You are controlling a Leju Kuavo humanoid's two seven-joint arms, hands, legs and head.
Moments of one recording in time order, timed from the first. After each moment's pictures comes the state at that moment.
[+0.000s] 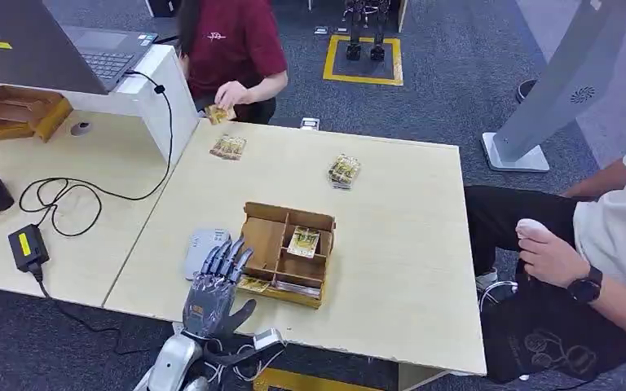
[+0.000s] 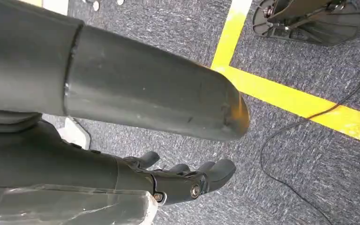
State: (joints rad) left arm -0.04 -0.01 -0.41 -1.20 -1.35 0.69 -0.12; right arm -0.05 0.14 -1.06 -0.23 1.53 -0.29 -0.06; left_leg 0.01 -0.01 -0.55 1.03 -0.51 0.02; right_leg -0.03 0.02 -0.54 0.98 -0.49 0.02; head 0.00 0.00
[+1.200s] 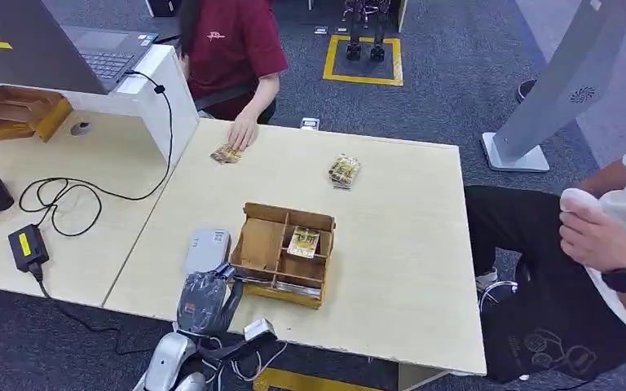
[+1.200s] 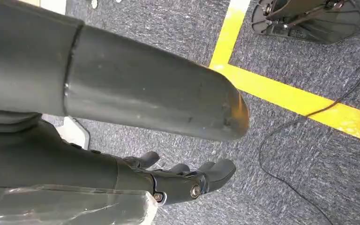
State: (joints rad) left arm -0.05 0.00 -0.41 -1.18 -1.19 0.69 -0.15; right arm -0.05 0.15 -1.06 -0.23 1.53 -0.30 -0.06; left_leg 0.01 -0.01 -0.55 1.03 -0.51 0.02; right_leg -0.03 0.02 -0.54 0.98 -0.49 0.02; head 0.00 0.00
